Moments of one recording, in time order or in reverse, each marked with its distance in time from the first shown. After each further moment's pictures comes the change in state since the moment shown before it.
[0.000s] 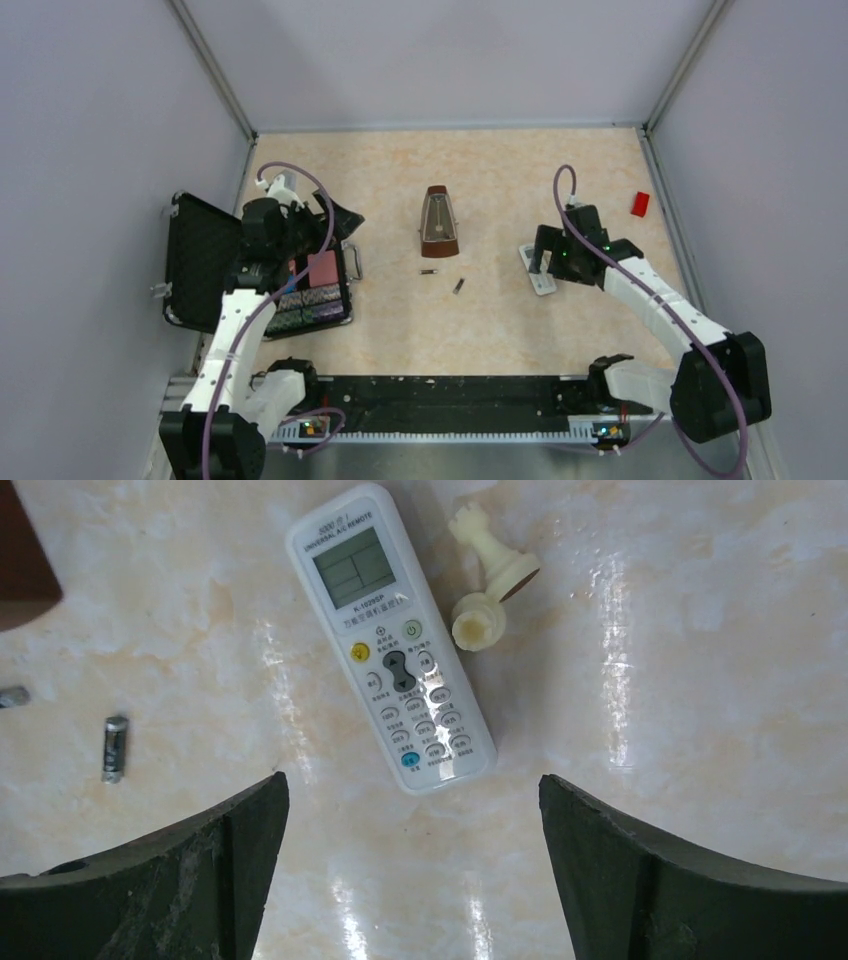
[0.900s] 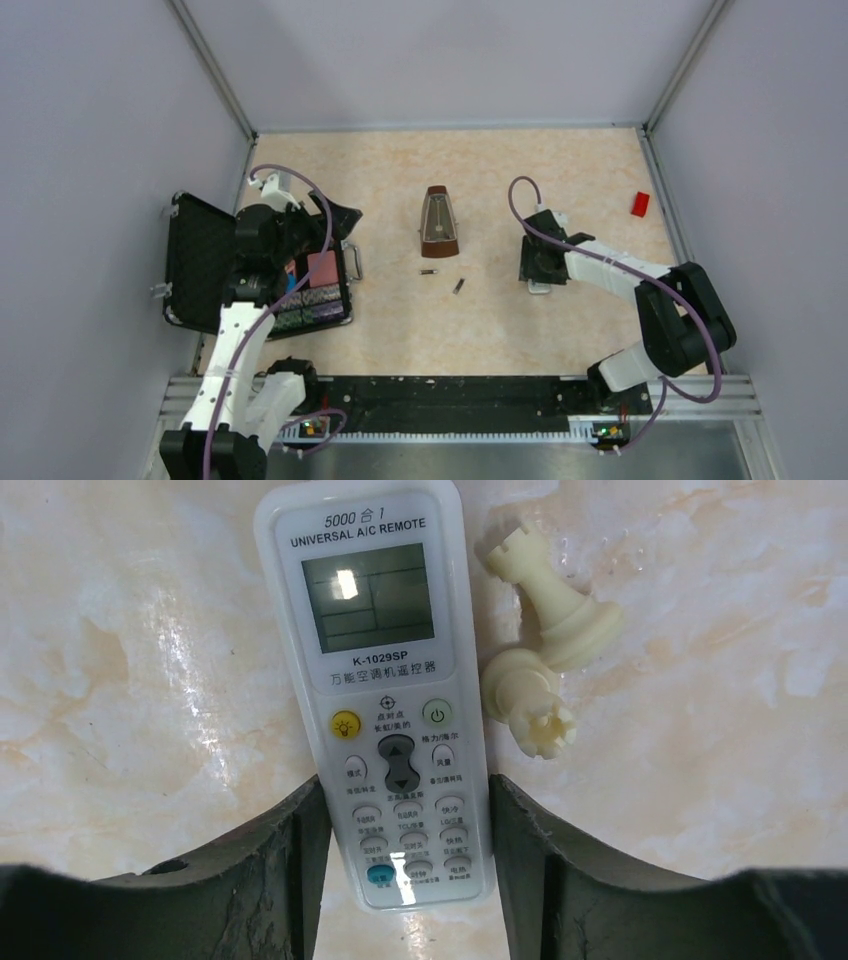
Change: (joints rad) left arm 0.000 -0.088 -0.064 0.137 0.016 0.020; right arm 0.162 0.348 -0.010 0.169 0.192 0.039
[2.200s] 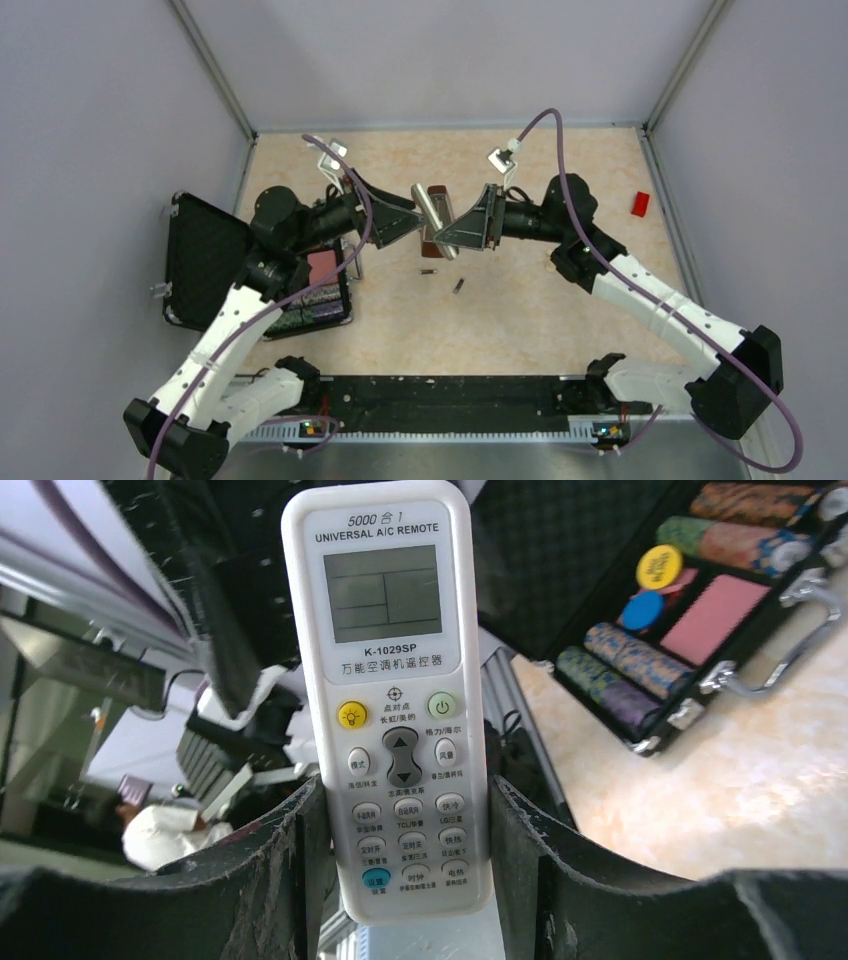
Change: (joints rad) left arm -0.393 0.062 0.216 0.301 0.319 -0.215; right arm 0.201 -0.336 0.201 0.628 -0.996 0.419
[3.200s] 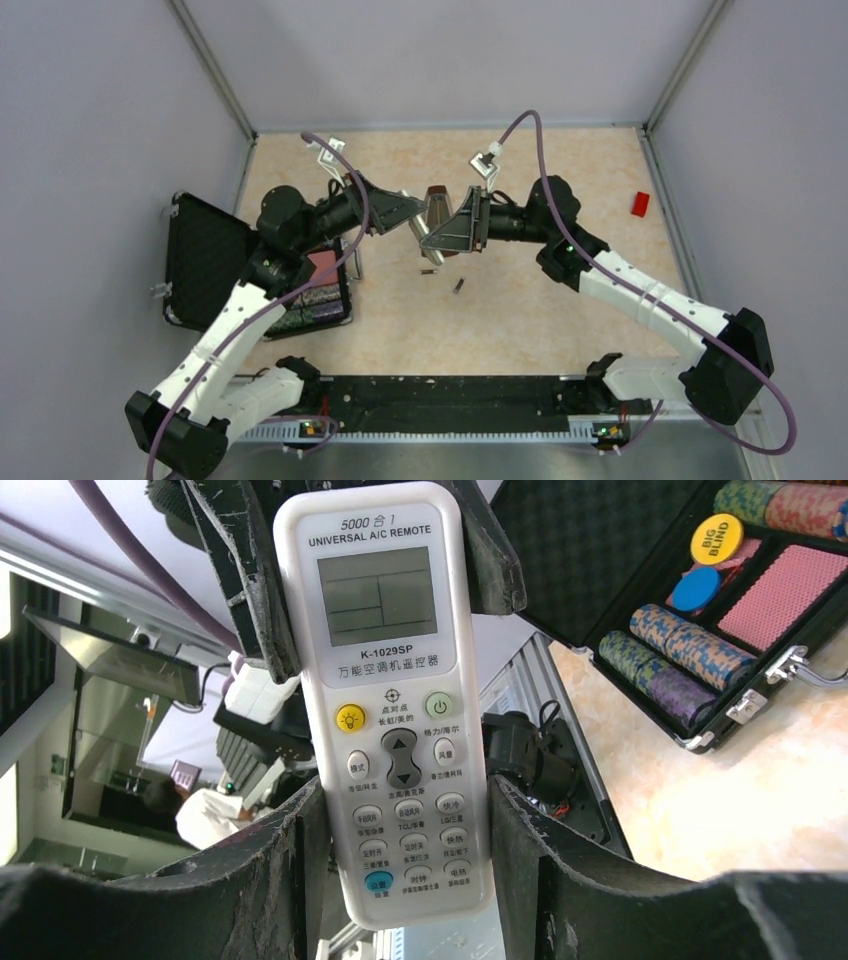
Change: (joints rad) left arm -0.048 0.044 -0.014 0.051 -0.105 -0.134; right arm 0.087 0.080 0.009 0.132 -0.018 0.115
